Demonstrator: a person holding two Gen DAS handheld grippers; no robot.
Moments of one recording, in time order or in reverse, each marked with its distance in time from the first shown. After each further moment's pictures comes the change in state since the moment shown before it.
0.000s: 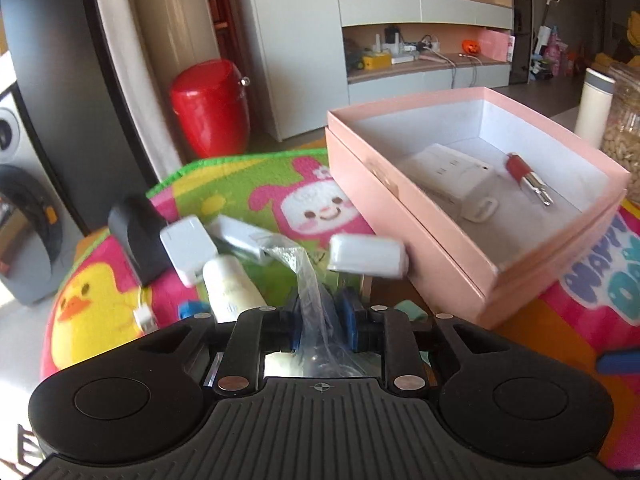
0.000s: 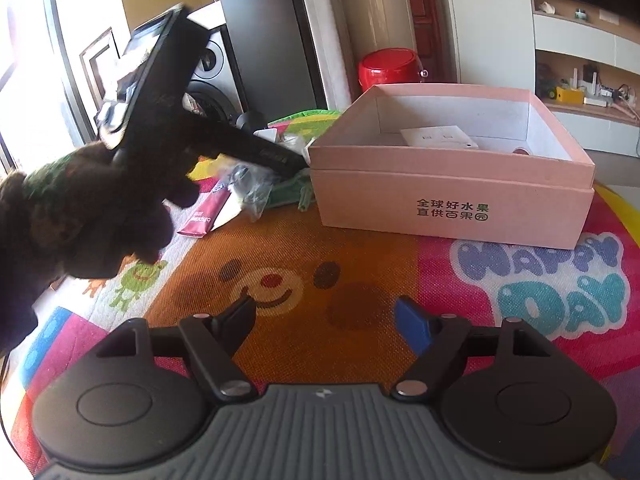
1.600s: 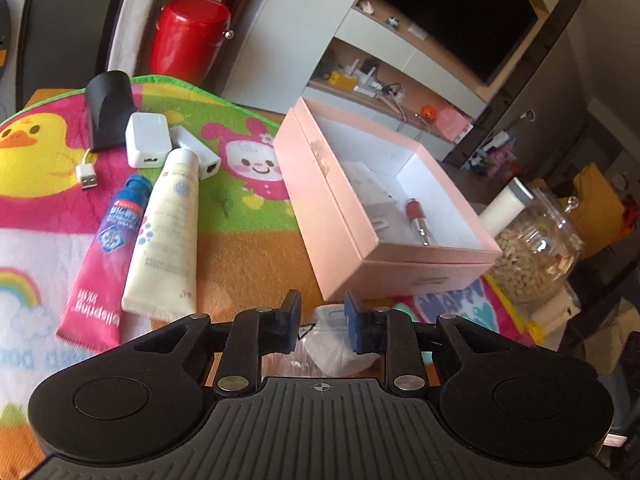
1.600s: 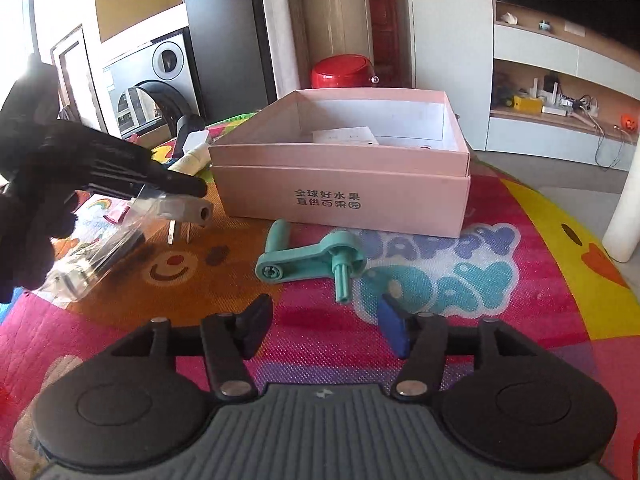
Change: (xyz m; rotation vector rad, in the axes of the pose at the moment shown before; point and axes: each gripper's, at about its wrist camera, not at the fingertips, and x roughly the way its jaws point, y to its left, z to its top) left arm -0.046 0.030 -0.038 -0.434 -0.028 -0.353; right arm -0.031 -0.048 -0.013 -0.024 -0.016 -0.132
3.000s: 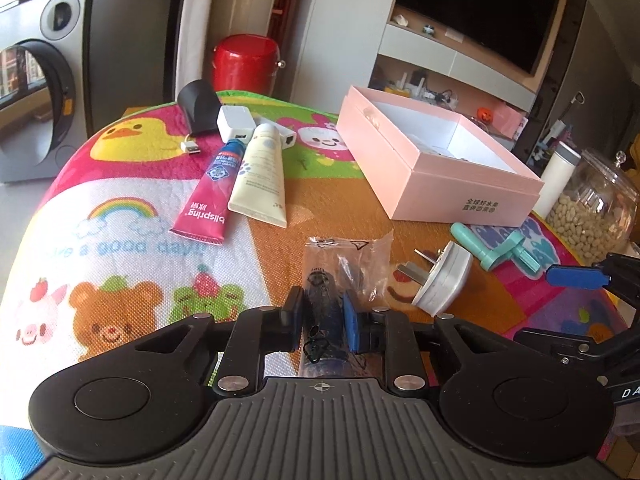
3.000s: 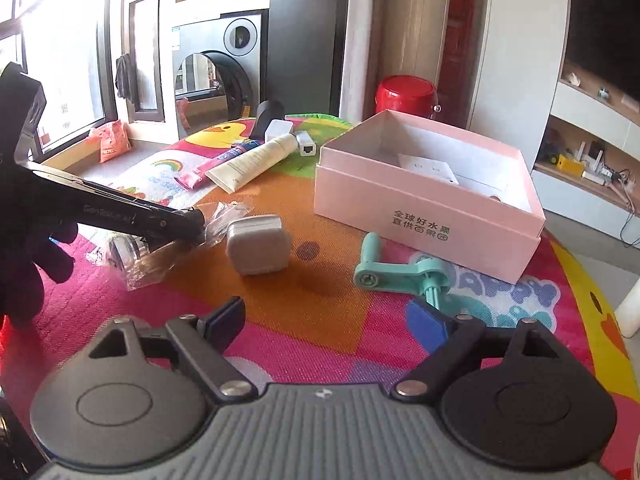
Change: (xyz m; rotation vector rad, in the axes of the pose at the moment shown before) left arm -0.046 -0.009 -0.077 0.127 -0.076 0.261; right arm -0.021 0.057 0.000 -0.235 -0.005 0.055
